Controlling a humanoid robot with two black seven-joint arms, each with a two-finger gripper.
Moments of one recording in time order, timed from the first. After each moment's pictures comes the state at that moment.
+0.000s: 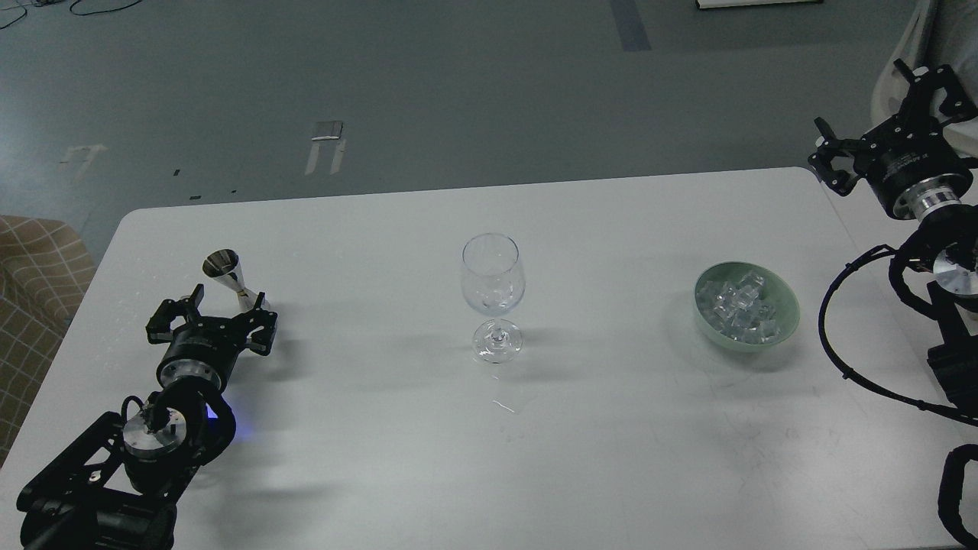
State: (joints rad) left arm -0.23 0.34 -1.10 -0.96 -0.51 -0.15 -0.24; right arm 0.55 -0.29 1.55 0.81 -0.41 0.27 -0.05
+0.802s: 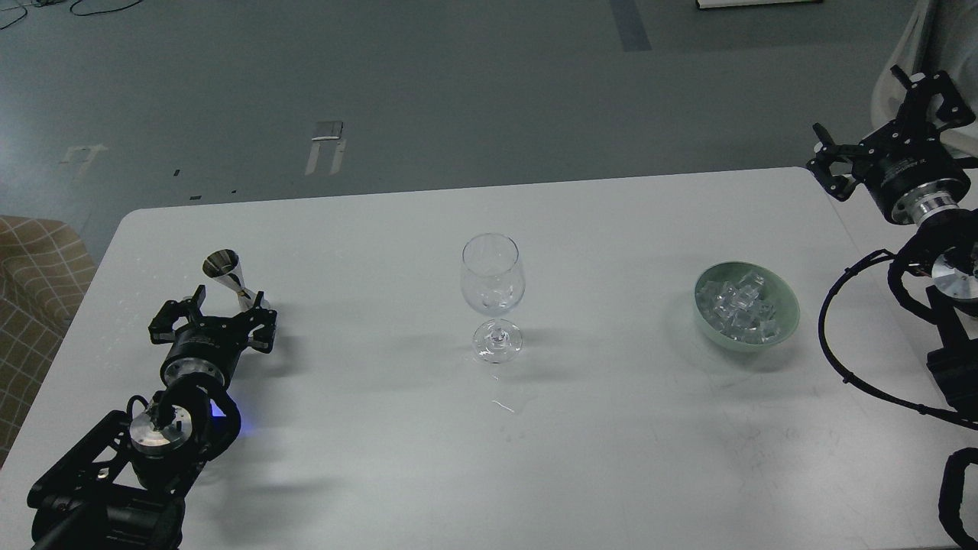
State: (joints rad) left arm -0.24 0.32 -1.10 -0.94 -0.50 -0.15 -0.24; right arm 0.54 -0.29 1.54 0.81 -0.41 0.27 -0.05
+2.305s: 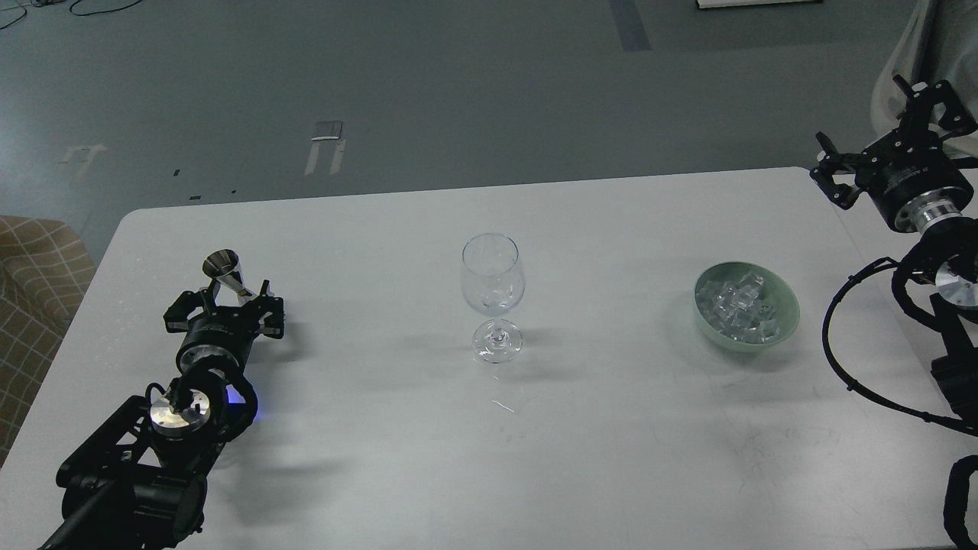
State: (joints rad) left arm -0.32 0.25 -1.11 -0.83 -0.50 -0.16 -0.24; right arm 0.52 -0.29 1.54 0.81 -0.41 0.27 -0.05
